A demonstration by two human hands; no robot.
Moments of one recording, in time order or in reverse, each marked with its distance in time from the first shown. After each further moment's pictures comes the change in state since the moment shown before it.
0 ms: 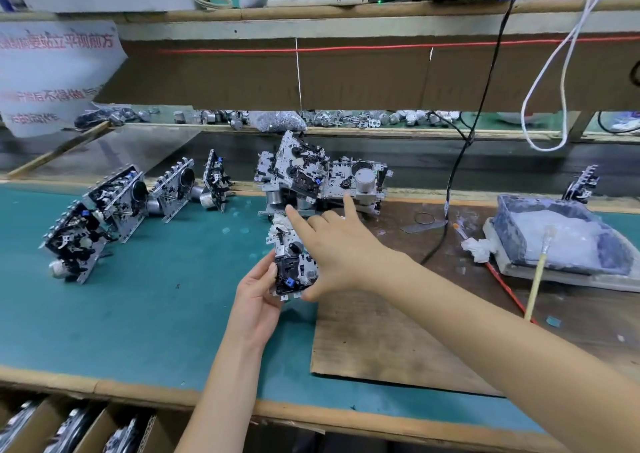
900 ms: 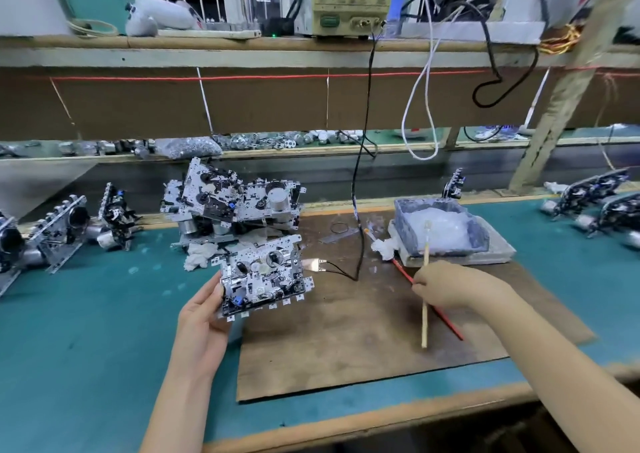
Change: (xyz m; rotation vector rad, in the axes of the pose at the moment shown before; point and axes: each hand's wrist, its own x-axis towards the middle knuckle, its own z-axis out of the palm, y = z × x) left_hand 0.009 -0.021 0.019 0.090 -0.023 -0.019; right_hand -0.172 0.118 0.017 0.257 -0.570 0.809
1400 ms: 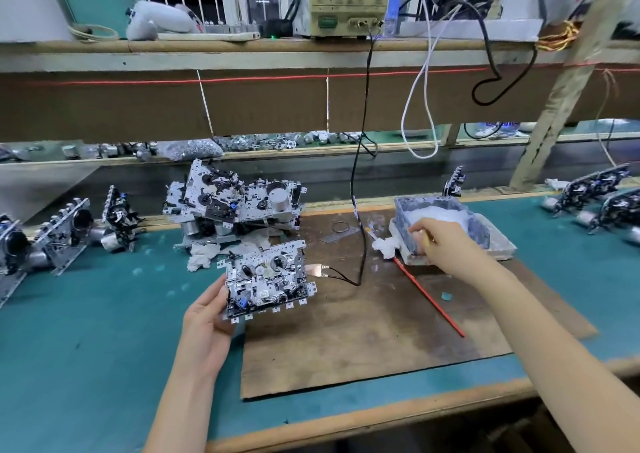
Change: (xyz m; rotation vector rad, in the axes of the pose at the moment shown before) left_hand -0.002 0.001 0.001 0.024 -0.006 -0.034; right_hand 0.019 0.017 -0.010 0.528 0.548 -0.065
